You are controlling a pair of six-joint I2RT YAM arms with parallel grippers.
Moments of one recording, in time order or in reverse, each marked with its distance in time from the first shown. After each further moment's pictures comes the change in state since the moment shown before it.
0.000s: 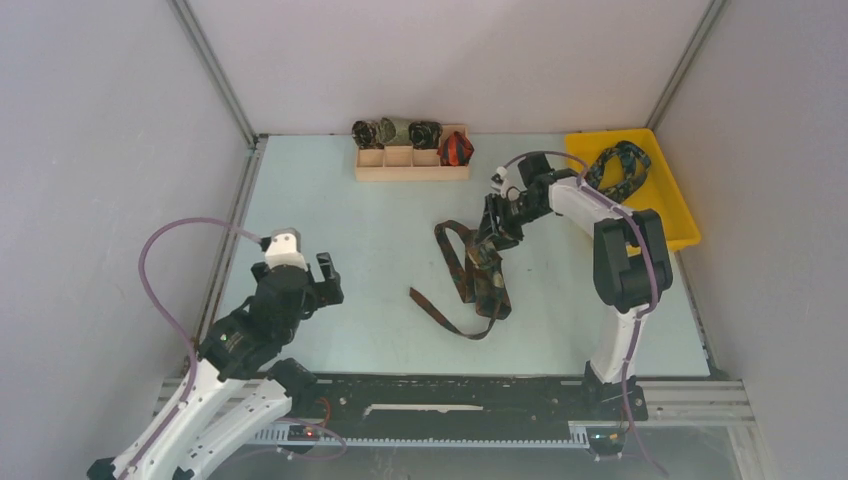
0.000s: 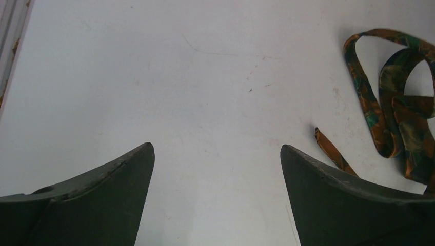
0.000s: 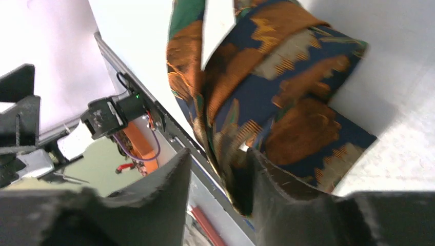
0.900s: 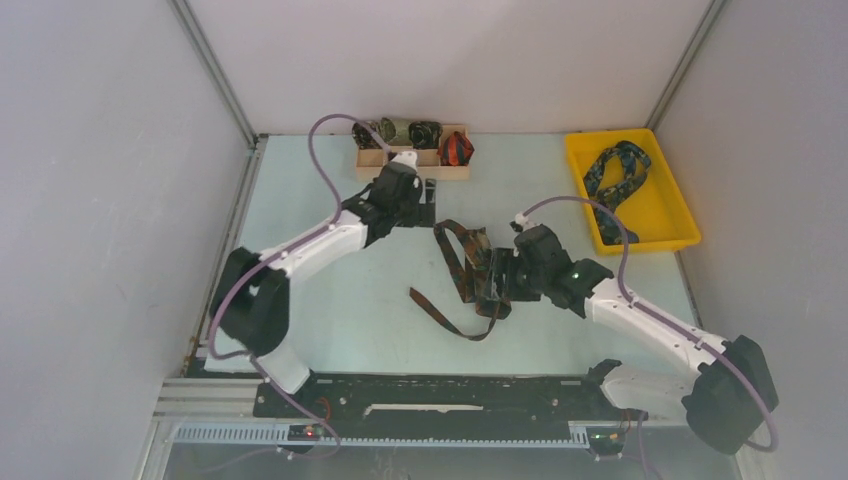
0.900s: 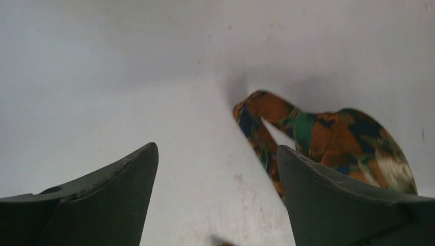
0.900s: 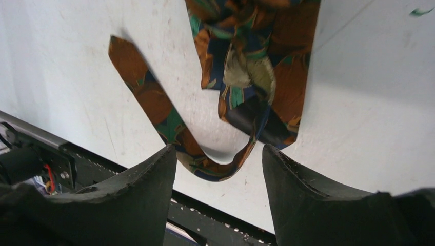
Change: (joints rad) left arm 0.029 1.123 0.458 0.549 0.343 0.111; right arm 0.338 -0.825 -0.664 0.254 0.788 0.342
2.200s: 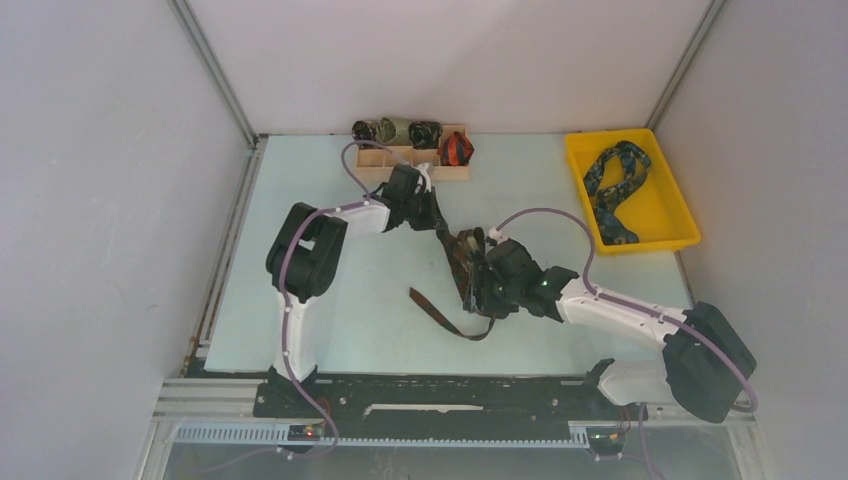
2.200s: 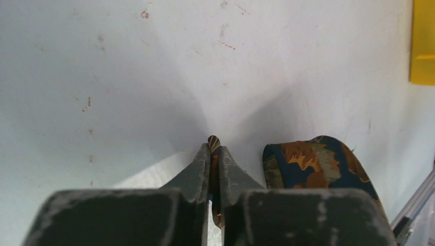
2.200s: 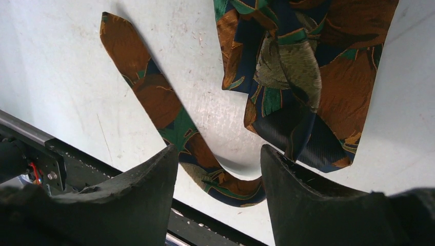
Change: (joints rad) left arm 0.116 0.506 0.193 0.248 0.548 -0.117; right arm 0.175 0.156 -0.067 0.171 0.041 0.096
